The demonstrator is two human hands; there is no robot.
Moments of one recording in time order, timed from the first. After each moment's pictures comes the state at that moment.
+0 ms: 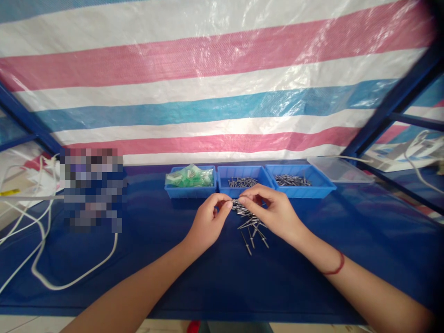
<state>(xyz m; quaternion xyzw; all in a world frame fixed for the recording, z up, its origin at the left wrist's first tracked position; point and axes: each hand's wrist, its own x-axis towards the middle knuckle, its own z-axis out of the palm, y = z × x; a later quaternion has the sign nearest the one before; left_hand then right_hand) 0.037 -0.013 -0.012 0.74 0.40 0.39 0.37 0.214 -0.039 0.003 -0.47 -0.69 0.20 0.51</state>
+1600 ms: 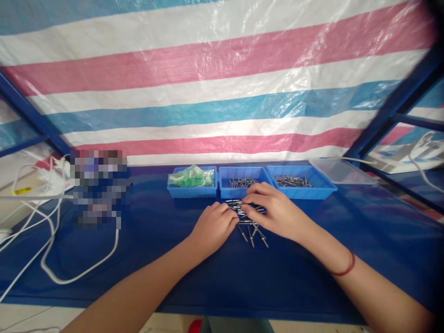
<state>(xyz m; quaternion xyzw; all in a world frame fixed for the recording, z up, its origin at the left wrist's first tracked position) 0.038 -0.017 -0.014 0.93 0.34 0.15 0.03 0.234 -0.039 0.014 -0.43 -0.85 0.01 0.31</state>
